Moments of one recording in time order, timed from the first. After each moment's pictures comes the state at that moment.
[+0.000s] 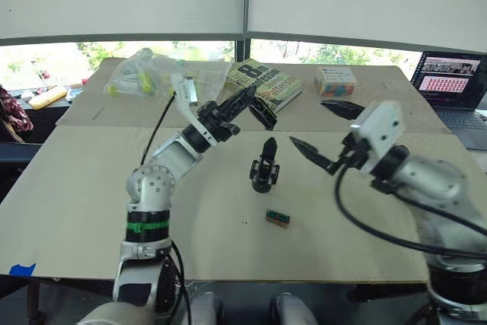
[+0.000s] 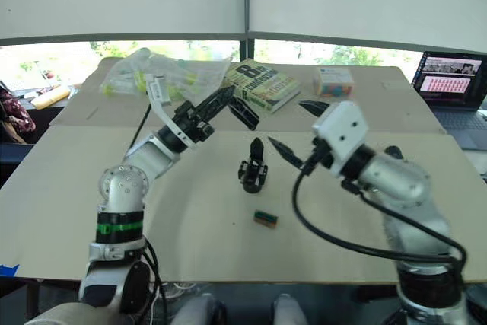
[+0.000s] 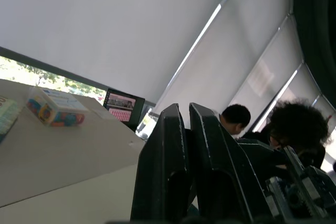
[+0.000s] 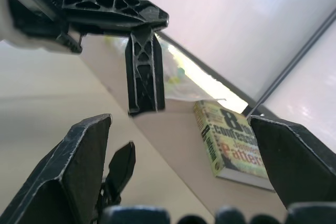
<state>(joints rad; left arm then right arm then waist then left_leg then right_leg) -0.75 0.25 0.19 0.03 -0.95 0.72 -0.57 -0.38 -0.69 -0.18 -0.56 0.41 0.57 0.71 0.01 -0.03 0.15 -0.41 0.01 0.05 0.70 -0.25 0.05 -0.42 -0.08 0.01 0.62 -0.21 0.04</state>
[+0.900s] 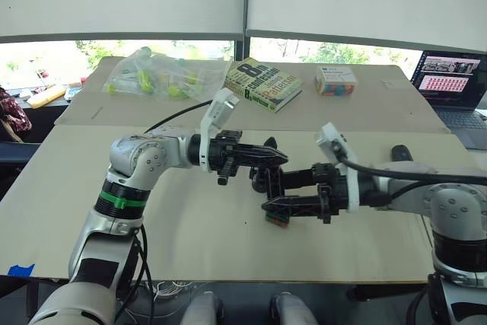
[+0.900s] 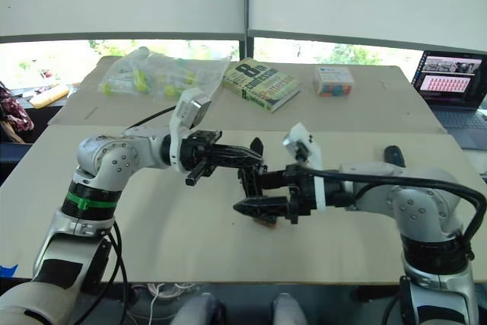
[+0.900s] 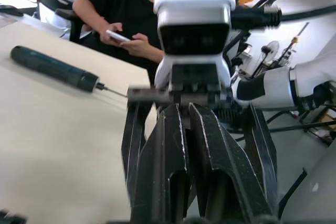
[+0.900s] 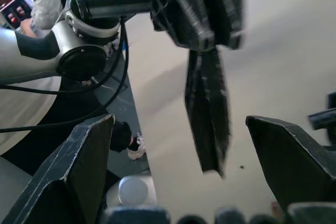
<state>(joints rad) -0.86 0.47 -0.14 0.01 -0.86 0.98 -1.17 -0.58 -0.67 -0.06 -0.47 1.18 1.33 0.64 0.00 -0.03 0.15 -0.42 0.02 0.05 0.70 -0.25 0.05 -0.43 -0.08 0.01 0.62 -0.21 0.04</state>
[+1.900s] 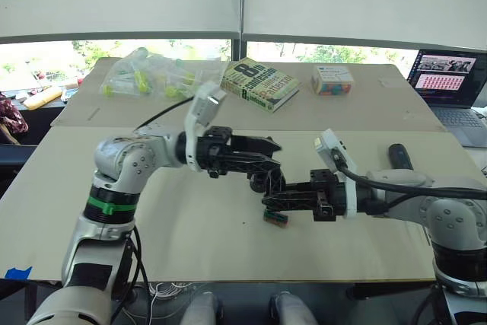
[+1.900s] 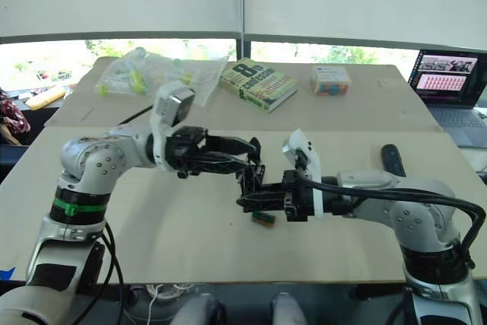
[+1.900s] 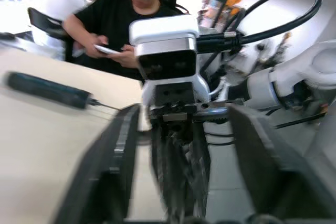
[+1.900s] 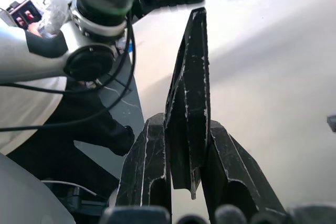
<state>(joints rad) -0.80 0.55 -0.05 -0.05 -0.83 0.85 -1.25 -0.49 -0.72 -0.06 -0.51 1.14 1.19 0.70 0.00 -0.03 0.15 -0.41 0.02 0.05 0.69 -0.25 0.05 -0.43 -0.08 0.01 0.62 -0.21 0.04</state>
